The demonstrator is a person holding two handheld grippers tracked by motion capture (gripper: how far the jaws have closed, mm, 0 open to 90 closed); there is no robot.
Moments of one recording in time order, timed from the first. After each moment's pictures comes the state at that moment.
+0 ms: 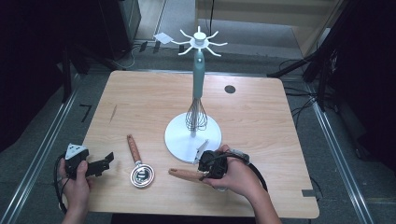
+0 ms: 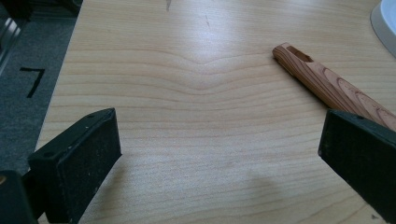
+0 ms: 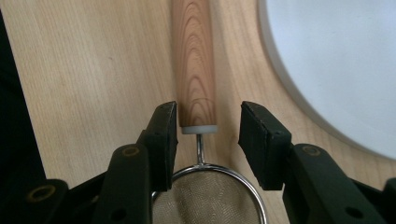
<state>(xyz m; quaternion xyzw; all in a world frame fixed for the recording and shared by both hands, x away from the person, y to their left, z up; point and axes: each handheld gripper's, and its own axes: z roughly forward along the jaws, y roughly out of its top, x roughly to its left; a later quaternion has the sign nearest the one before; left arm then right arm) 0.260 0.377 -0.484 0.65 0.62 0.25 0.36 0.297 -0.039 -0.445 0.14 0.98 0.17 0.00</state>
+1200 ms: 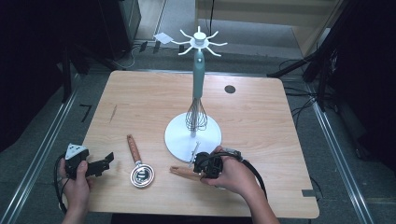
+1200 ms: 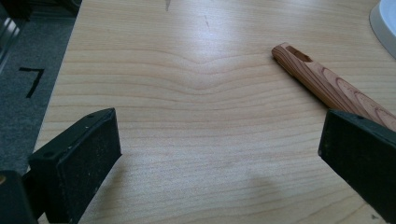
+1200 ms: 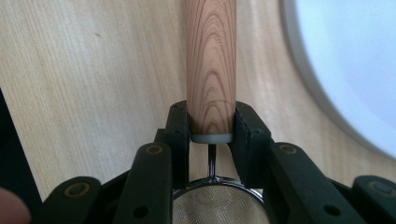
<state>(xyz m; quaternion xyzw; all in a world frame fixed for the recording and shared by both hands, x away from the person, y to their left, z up) 0.260 0.377 -0.484 0.65 0.62 0.25 0.37 0.301 -0.027 -0.451 0.12 0.99 0.10 0.01</state>
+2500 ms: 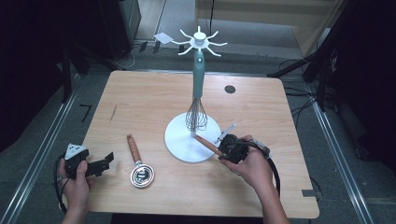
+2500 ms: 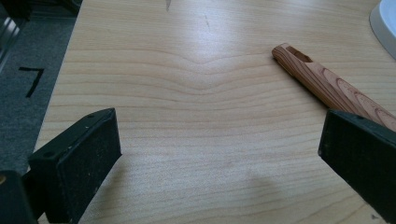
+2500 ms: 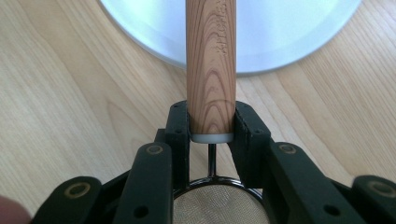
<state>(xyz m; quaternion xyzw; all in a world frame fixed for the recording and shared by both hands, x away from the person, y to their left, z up) 0.260 0.377 -0.484 0.65 0.62 0.25 0.37 0.332 -0.097 -0.434 0.30 0.93 0.17 0.08</state>
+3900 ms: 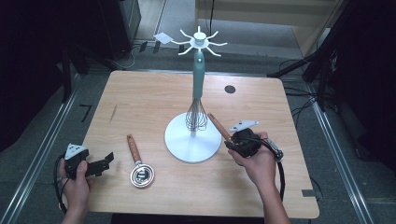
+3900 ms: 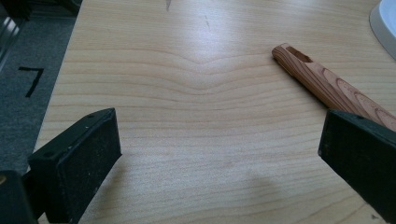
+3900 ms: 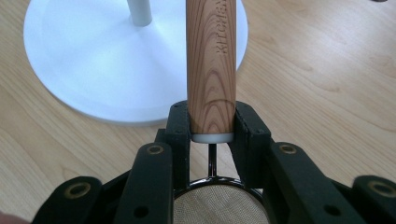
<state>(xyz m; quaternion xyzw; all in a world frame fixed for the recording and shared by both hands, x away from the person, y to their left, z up) 0.260 0.377 -0.485 0.65 0.62 0.25 0.37 0.334 -0.126 -0.421 0.39 0.86 0.29 0.16</state>
